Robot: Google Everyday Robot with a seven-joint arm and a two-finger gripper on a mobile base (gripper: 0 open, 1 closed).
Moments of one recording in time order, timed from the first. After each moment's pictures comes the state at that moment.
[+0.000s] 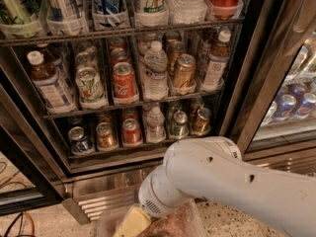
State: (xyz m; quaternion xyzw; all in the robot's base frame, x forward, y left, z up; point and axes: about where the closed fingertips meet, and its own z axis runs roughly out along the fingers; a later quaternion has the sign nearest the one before) arm 0.345 0.042 0.693 -0.48 0.84 0.19 0.16
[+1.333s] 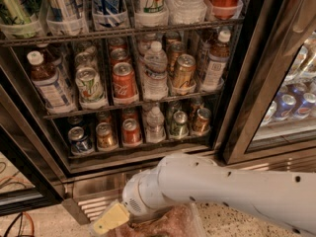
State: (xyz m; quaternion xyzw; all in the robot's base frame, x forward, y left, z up) arm 0.368 0.100 0.662 -0.43 0.83 0.27 0.22
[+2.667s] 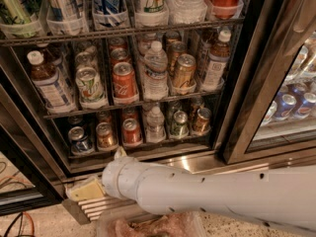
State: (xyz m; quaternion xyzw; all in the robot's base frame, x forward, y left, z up) arm 0.442 0.160 0.695 -0.37 0.79 0.27 0.42
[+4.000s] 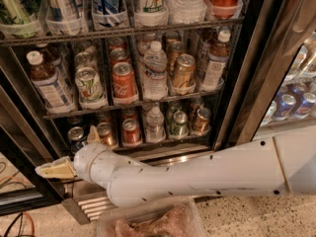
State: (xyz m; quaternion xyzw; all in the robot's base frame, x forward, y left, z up) arm 0.494 0.242 0.735 -0.33 0.70 0.31 0.55
